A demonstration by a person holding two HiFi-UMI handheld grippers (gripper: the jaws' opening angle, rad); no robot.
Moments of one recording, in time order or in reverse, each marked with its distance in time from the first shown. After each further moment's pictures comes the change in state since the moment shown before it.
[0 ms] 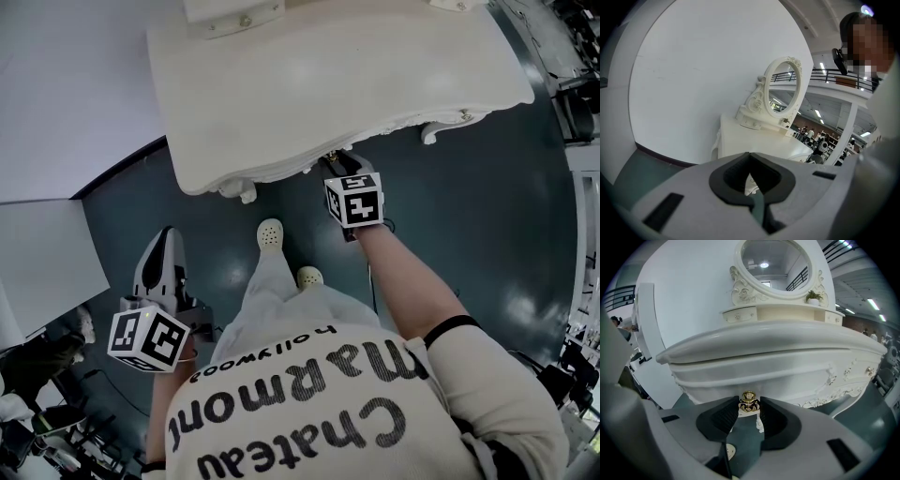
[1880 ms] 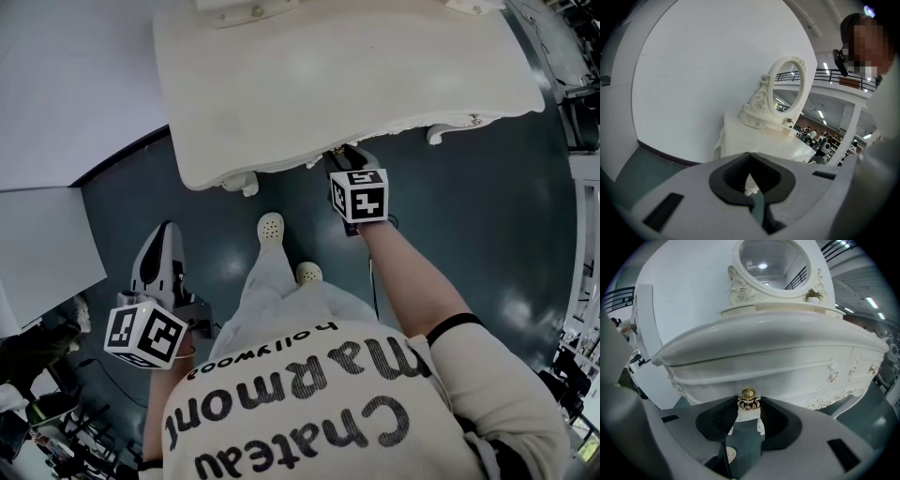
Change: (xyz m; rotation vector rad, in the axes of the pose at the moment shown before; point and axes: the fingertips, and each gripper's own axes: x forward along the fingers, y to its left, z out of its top) left arm 0.006 0.014 0.001 -0.018 0.008 0.020; right arm 0.015 -0.001 0.007 0.014 -0.013 -0.001
